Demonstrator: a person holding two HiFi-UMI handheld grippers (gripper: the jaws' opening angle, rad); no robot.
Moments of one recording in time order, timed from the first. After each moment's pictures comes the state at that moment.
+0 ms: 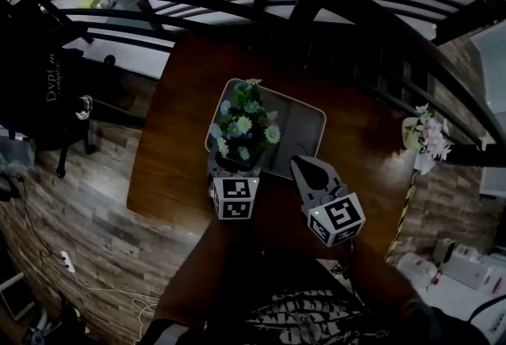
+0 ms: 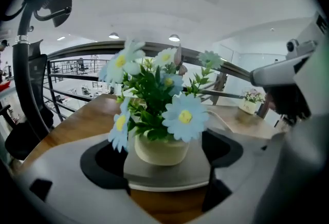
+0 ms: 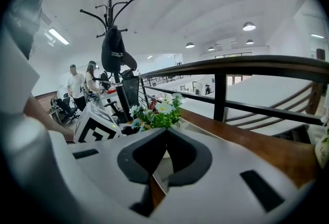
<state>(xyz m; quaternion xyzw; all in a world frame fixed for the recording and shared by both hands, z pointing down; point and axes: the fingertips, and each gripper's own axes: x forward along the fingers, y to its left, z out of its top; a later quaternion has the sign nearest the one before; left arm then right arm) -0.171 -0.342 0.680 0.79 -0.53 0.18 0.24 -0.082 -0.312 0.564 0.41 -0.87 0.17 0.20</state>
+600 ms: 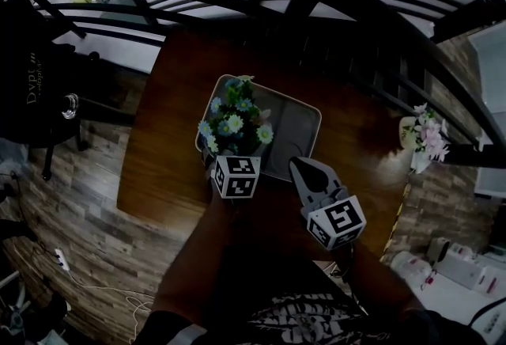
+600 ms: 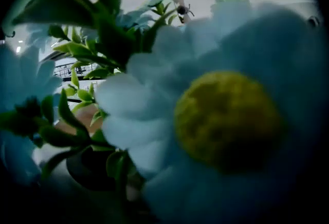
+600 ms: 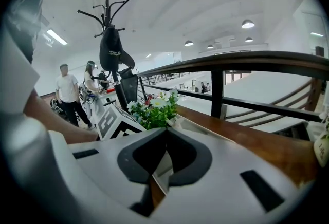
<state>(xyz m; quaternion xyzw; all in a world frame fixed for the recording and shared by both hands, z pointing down) -0.156 -0.384 0.711 0.79 -0.53 0.24 0.22 -0.069 -0.311 0.572 0.41 -0.87 0.18 0.20</state>
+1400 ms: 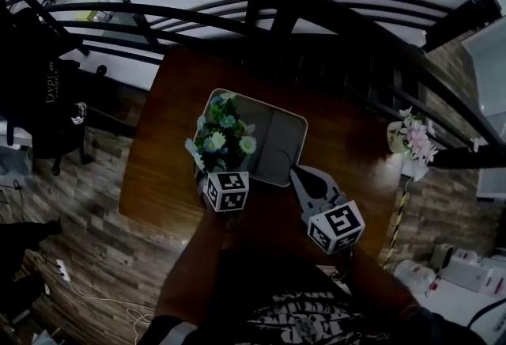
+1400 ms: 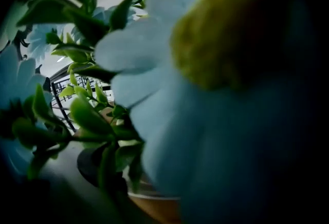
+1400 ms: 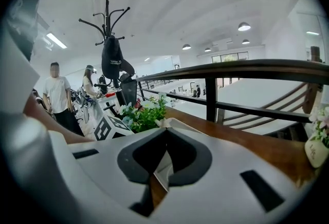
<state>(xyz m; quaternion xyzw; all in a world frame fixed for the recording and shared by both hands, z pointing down) -0.173 -0.361 0.692 0.76 -0.57 0.26 0.17 -0.041 -0.295 0.541 0.42 -0.87 0.18 0.18</state>
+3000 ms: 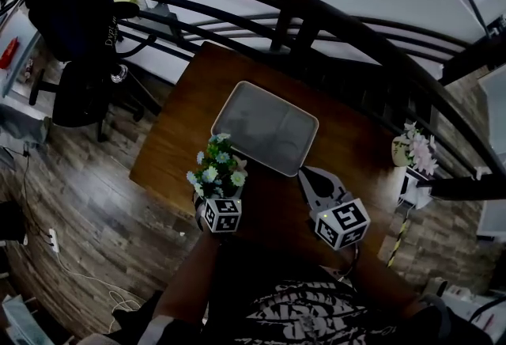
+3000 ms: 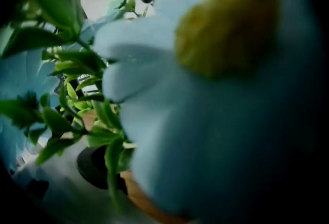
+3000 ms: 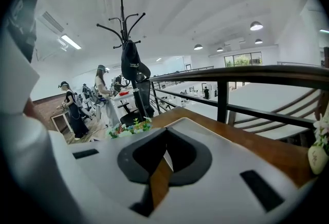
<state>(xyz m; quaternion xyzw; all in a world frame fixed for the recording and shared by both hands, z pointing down) -0.218 -0.204 0.736 0.71 -0.60 0.31 0.21 -0.048 -0.245 0.515 0.36 -0.90 0.17 0.18</state>
